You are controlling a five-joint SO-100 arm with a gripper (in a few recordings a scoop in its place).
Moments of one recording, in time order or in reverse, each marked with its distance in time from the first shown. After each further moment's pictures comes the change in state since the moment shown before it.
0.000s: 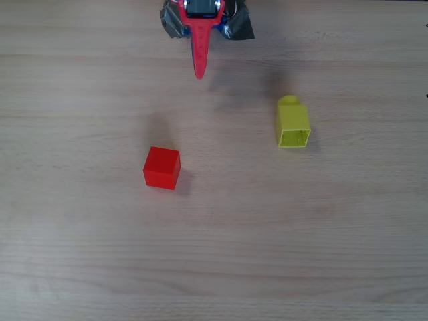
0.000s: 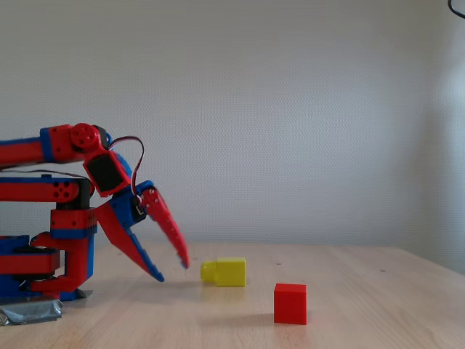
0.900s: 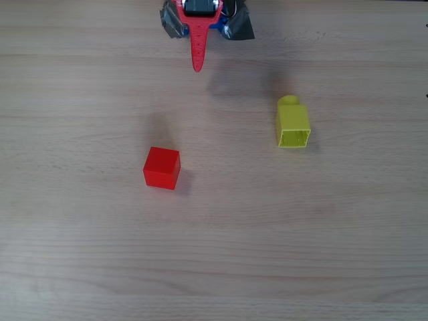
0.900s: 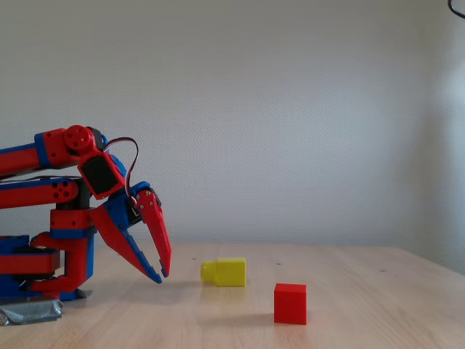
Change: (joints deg) arm 0.5 9.5 3.3 5.1 0.4
